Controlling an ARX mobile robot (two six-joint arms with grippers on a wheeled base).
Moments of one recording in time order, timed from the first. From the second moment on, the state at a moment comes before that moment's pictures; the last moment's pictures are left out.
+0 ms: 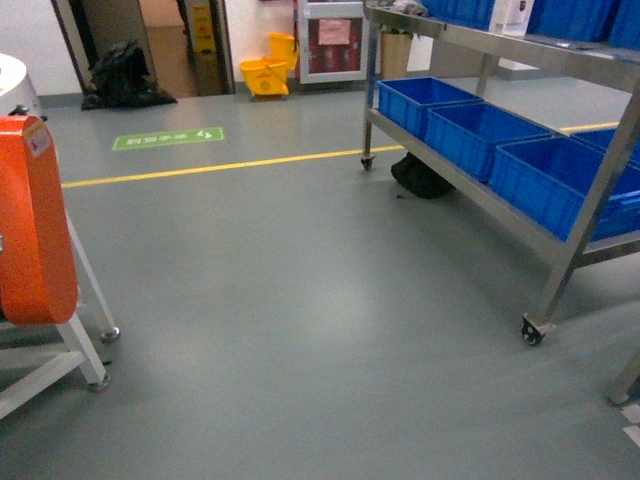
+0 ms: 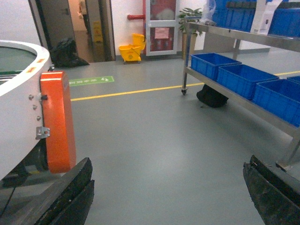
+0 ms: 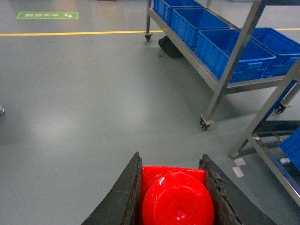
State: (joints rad) left arm 0.00 0.01 0.01 0.00 0.00 0.00; right arm -0.06 0.32 0.01 0.05 -0.05 -0.08
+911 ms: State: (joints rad) left arm 0.00 0.01 0.01 0.00 0.00 0.00; right arm -0.06 0.32 0.01 0.05 -0.05 -0.08
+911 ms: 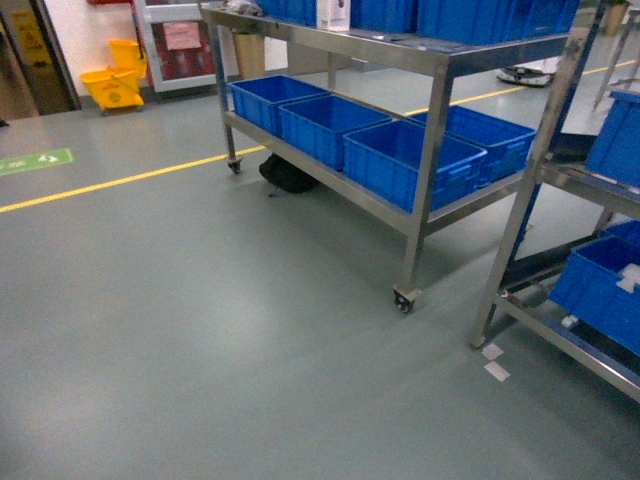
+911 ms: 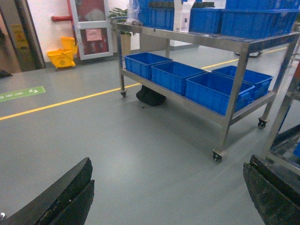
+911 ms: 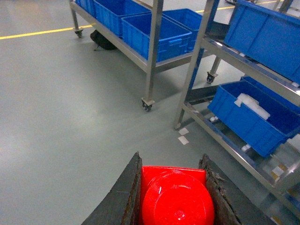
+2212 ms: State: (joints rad) left arm 0.00 0.01 0.01 0.00 0.00 0.00; right arm -0.06 0.32 0.01 0.05 -0.05 -0.08
